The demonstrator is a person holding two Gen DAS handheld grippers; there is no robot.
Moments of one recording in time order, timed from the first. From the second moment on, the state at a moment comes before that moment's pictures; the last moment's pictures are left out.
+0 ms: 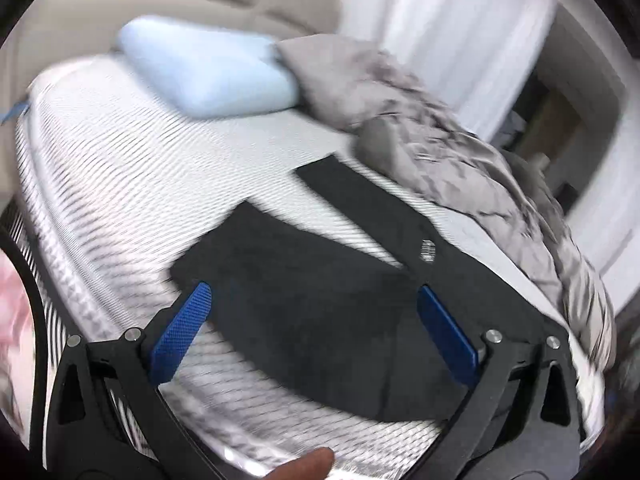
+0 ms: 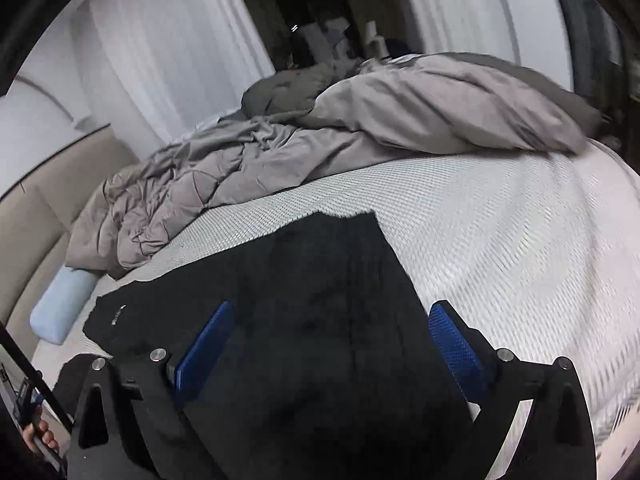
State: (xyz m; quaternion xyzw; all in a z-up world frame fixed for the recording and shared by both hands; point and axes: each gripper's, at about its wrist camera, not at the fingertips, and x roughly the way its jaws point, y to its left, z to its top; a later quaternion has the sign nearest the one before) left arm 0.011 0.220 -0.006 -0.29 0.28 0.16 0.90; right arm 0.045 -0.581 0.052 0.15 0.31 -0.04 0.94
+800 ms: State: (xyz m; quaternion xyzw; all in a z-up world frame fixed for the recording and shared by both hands) left arm 0.075 0.254 -0.053 -0.34 0.34 0.13 0.87; right arm -0.090 -0.569 -0.017 0.28 0.29 -0.04 0.91
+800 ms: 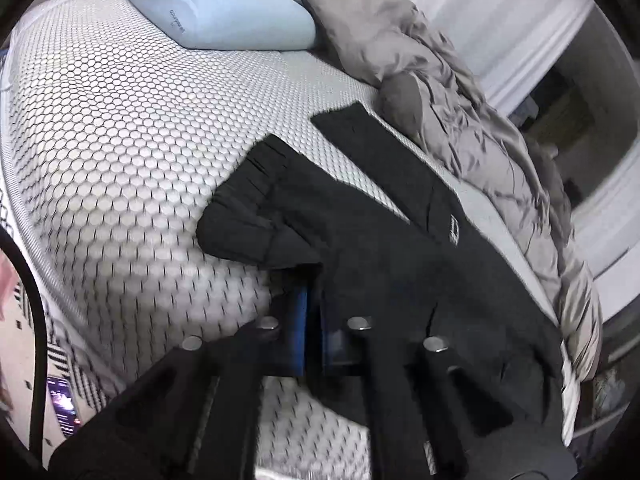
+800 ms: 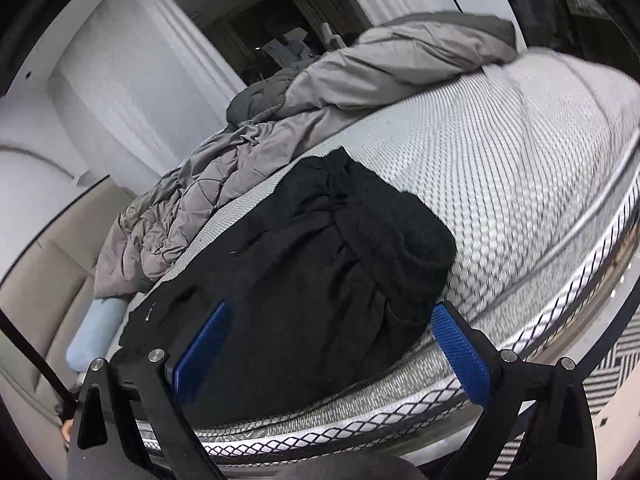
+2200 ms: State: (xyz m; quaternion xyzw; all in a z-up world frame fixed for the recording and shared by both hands) left arm 0.092 0.262 -0.072 -0.33 0.36 0.10 0.87; right arm -0.067 -0.619 -0.073 0.37 0.28 -0.03 0.88
